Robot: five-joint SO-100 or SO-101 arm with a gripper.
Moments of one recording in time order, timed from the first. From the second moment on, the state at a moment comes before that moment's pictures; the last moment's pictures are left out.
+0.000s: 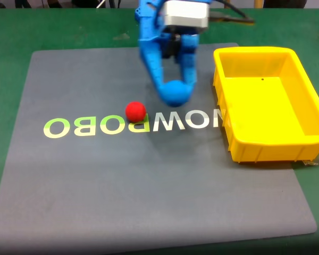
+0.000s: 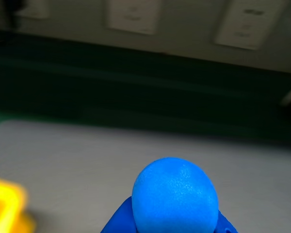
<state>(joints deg) -1.3 83.5 98.3 1.7 -93.1</state>
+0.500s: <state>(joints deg) -19.2 90.4 105.3 3.4 -94.4</state>
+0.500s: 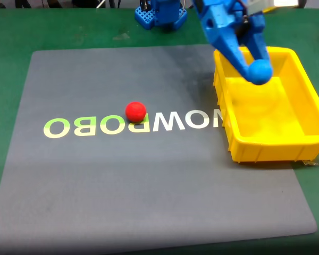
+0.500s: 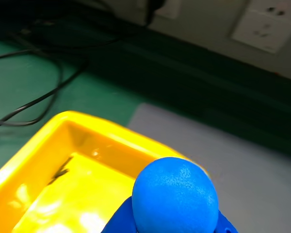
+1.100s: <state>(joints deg) -22.9 90.4 105.3 6.4 -95.6</state>
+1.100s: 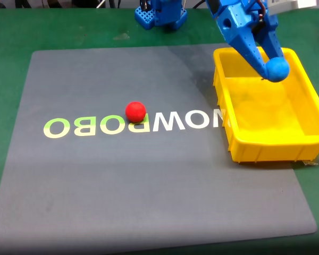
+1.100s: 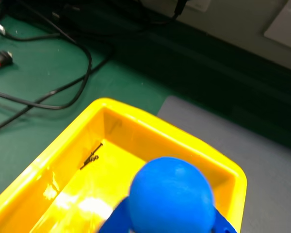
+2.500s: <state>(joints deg) -1.8 169.4 159.6 48.2 -93.8</state>
